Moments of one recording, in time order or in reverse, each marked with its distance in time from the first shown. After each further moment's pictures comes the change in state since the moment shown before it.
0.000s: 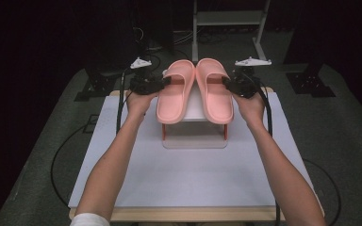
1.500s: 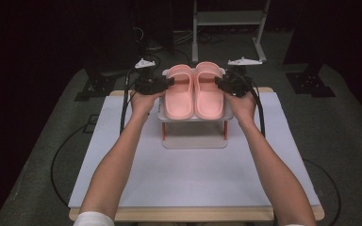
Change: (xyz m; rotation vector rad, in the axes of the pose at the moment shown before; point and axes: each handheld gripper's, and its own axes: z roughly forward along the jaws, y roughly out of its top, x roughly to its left) left arm 0.000 -0.003 0.015 0.017 -0.004 -0.029; right arm 0.010 0.001 0.022 0.008 0.010 0.041
